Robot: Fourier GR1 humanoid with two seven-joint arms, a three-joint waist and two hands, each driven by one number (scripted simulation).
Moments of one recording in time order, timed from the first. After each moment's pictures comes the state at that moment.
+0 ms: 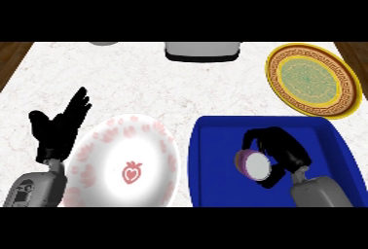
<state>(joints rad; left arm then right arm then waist) -0.18 0.22 0.08 -1.38 0.04 0.00 0.15 -0.17 -0.27 0.25 -1.44 0.75 0.29 0.01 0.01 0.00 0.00</state>
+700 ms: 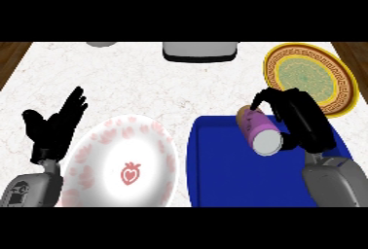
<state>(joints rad) -0.17 0.23 0.09 -1.42 0.04 0.00 0.18 -0.30 -0.27 0.14 -1.63 0.82 0.03 -0.09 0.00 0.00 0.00</state>
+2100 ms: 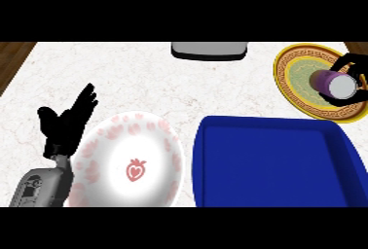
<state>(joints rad) -0.21 0.19 0.07 -1.39 0.01 -0.01 0.16 -0.75 -0.56 -0.31 -0.54 0.70 -0.06 -0.43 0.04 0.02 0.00</state>
